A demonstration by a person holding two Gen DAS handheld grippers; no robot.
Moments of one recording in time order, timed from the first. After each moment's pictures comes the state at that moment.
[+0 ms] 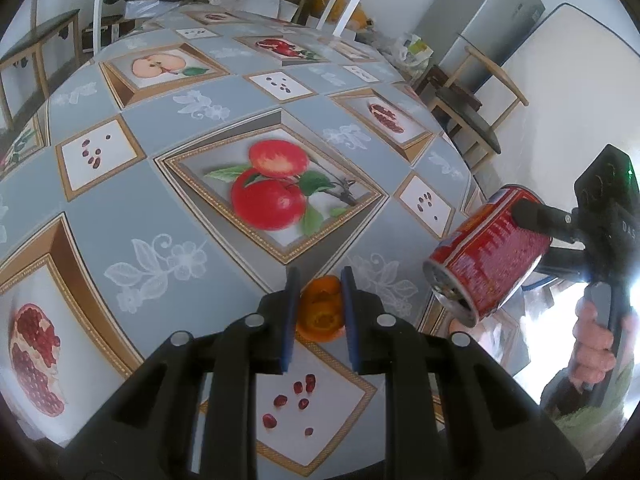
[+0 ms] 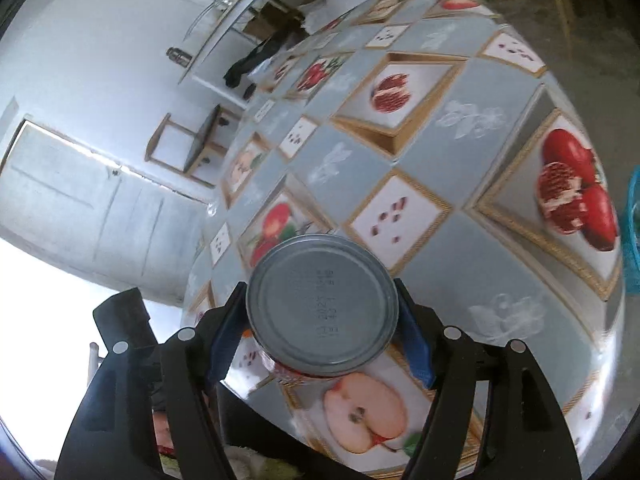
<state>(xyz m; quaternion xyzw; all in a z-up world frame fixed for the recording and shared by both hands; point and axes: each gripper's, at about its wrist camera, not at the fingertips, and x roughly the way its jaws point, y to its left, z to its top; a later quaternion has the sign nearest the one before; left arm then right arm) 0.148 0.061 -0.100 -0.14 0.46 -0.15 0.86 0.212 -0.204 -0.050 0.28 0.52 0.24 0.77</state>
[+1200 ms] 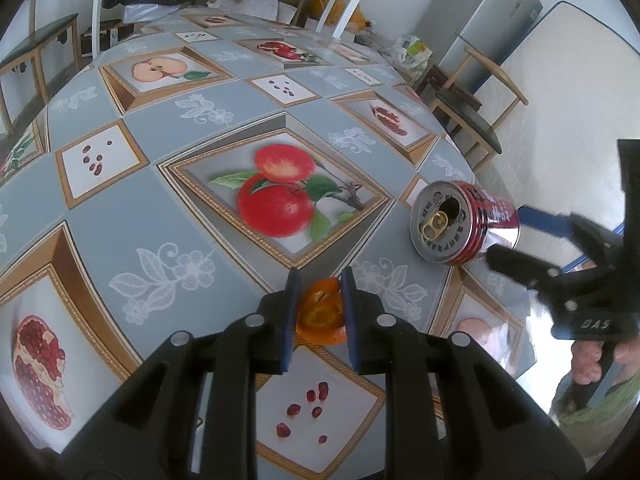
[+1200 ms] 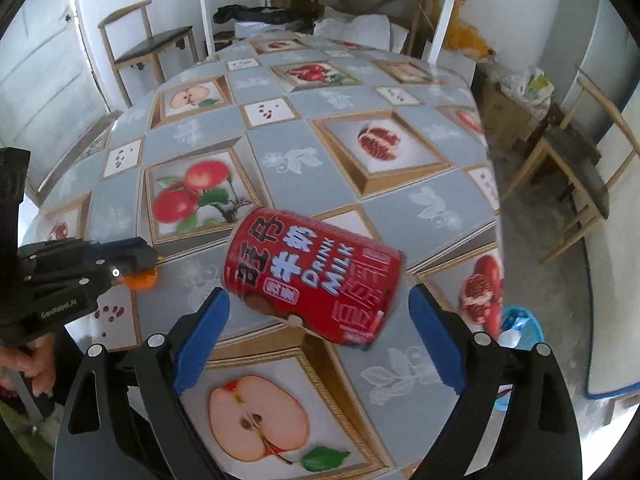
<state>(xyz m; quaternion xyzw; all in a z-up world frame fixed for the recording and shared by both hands) 0.151 0.064 -0.101 -0.13 0.46 -0.15 0.87 0.190 -0.129 -0.015 -0.12 0.47 0.14 0.86</state>
